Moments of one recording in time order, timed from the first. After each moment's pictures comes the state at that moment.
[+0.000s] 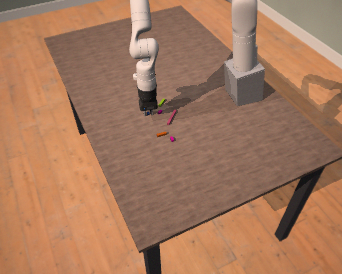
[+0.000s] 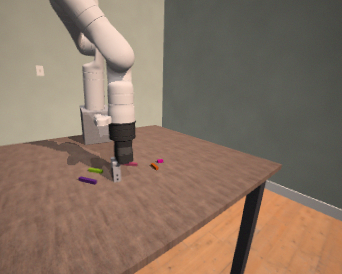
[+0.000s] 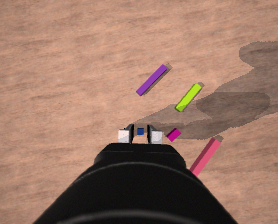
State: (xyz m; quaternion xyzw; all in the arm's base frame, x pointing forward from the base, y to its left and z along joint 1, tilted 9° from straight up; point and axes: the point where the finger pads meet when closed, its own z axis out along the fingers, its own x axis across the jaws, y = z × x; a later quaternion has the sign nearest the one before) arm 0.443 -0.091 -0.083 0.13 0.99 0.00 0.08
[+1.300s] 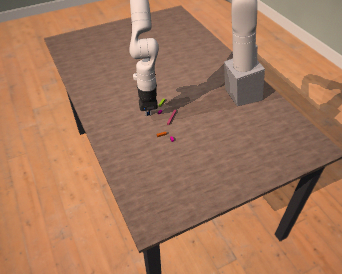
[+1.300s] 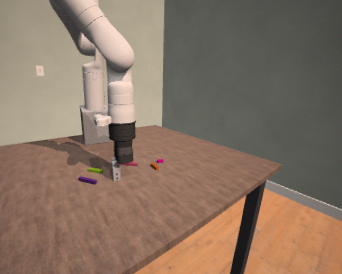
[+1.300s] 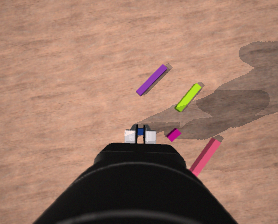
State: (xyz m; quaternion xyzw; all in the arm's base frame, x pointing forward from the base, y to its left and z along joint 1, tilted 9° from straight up) arm 0.443 -0.091 -0.083 0.13 0.99 0.00 0.08
